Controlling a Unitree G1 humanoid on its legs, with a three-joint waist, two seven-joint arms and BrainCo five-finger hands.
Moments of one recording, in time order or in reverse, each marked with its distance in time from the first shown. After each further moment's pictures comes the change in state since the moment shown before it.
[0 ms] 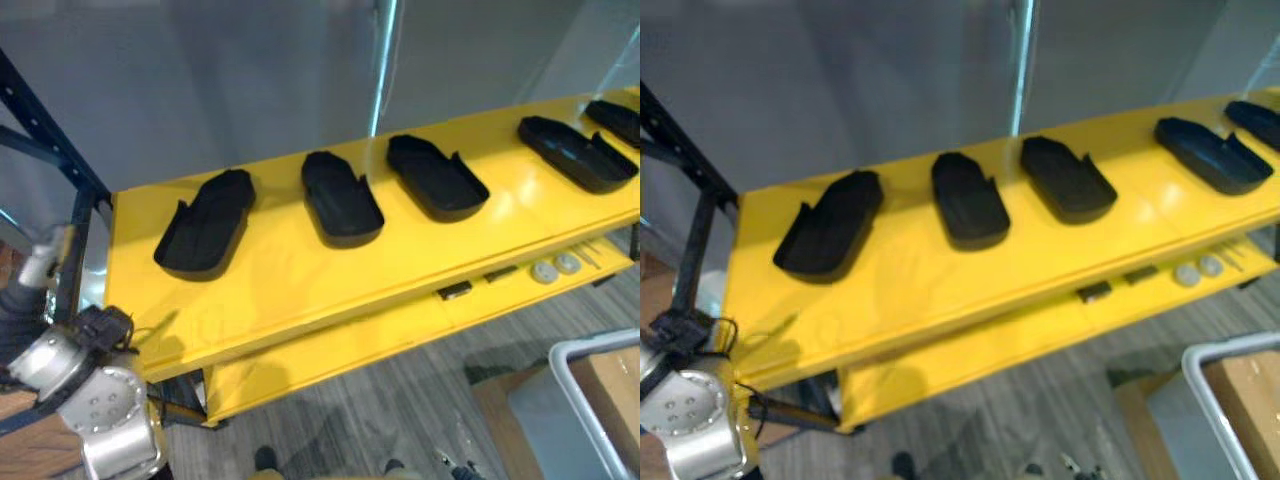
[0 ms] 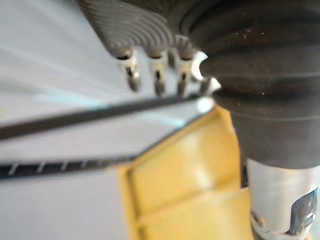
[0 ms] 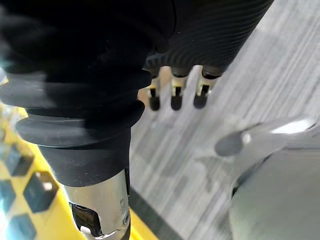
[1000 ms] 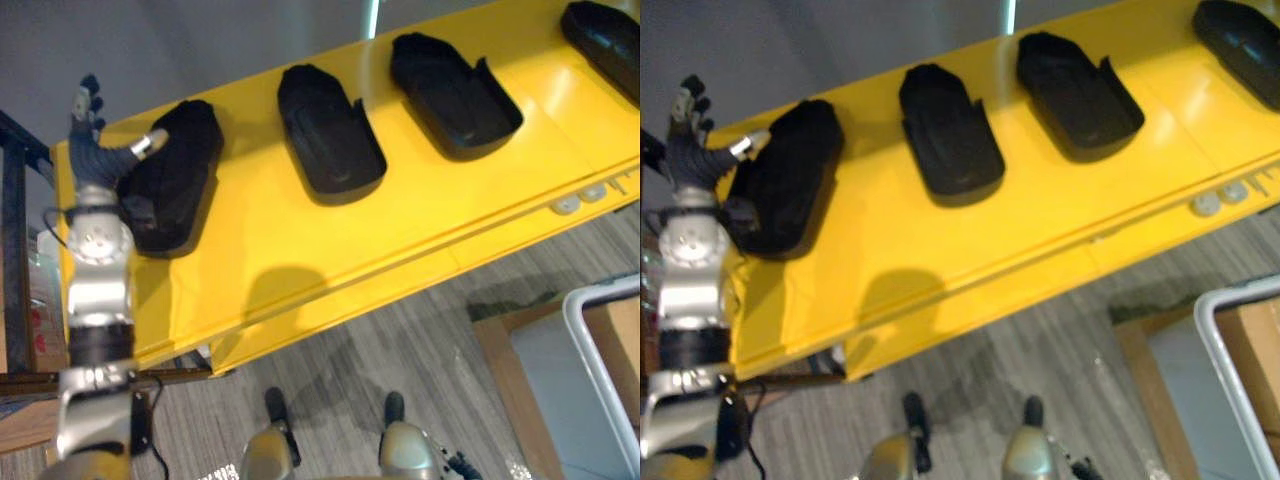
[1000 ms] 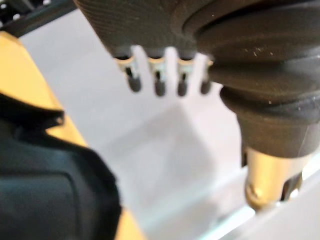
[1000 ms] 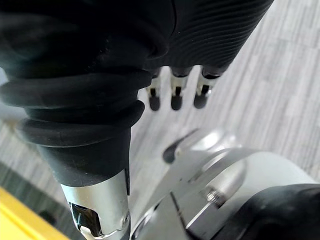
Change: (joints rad) left arm -0.473 0.317 -0.222 0.677 -0.203 0.309 -0.419; right arm -0.086 -0.008 -0.124 0.068 -0.002 0.055 0.129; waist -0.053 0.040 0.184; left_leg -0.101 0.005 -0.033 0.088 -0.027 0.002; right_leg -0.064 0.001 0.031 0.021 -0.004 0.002
